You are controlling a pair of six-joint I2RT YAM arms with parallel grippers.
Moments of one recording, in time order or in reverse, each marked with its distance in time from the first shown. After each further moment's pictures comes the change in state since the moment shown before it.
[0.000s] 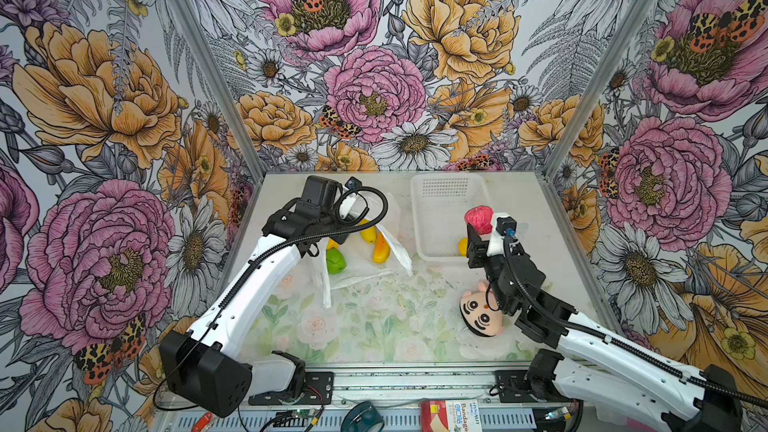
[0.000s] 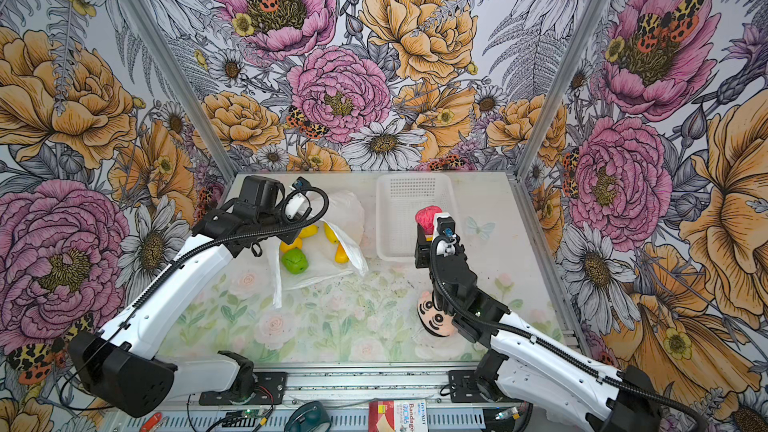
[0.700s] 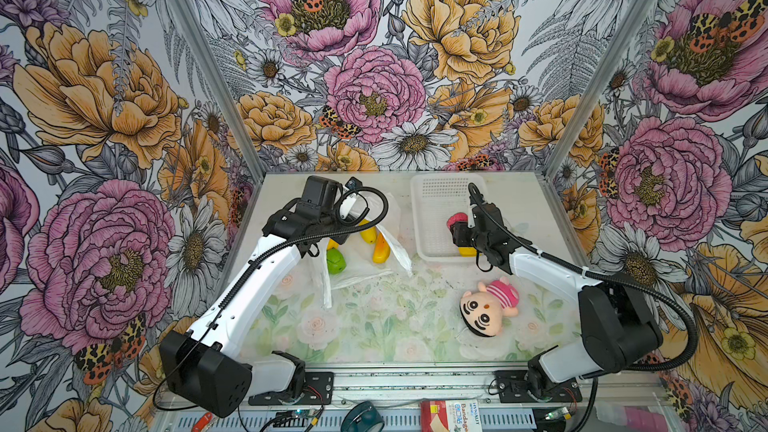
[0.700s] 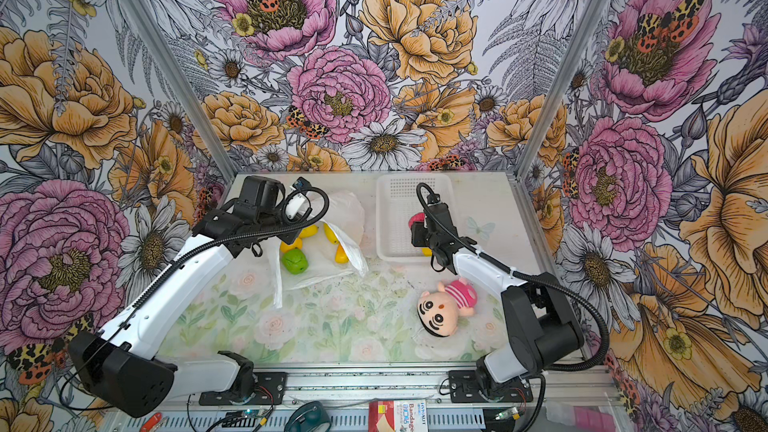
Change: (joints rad) left arm -0.005 0.000 0.000 0.001 0.000 0.000; right arm -0.372 0.641 0.292 -0.217 -0.626 0.186
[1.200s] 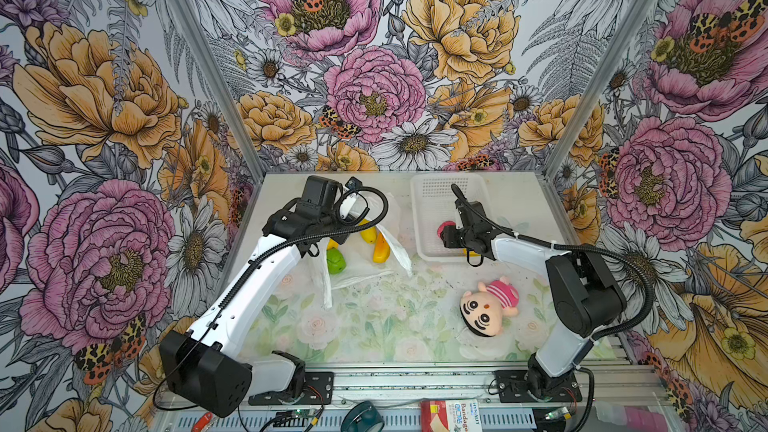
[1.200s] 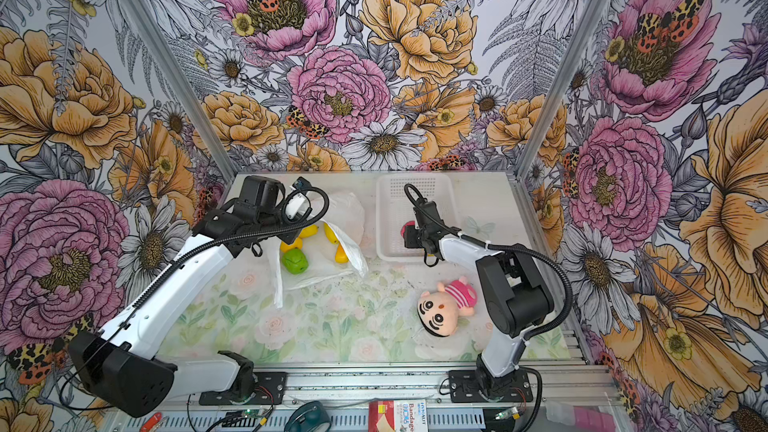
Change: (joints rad) left arm 0.000 0.000 0.000 0.000 0.000 0.000; right arm -0.001 0.197 0.113 -0.079 -0.060 -0.015
